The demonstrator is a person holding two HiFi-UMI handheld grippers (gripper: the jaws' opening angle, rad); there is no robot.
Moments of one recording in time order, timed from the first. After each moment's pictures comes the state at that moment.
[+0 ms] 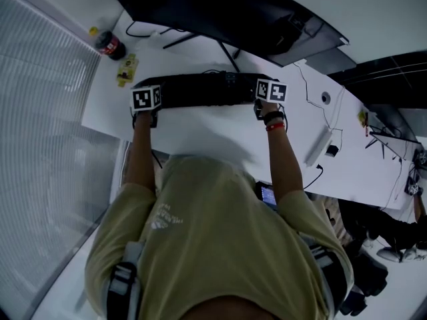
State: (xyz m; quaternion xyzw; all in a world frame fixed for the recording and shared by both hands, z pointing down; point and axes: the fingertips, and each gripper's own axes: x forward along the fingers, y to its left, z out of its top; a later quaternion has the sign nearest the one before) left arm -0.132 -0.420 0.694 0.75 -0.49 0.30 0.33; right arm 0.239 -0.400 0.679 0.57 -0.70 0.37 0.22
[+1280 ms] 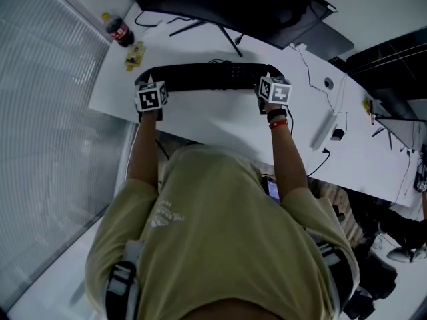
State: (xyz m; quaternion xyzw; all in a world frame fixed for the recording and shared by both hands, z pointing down) left arm -0.143 -0.363 0.648 0.77 -0.55 0.25 0.22; right arm 0.231 -0.338 0.628 0.59 -0.74 0.25 0.18
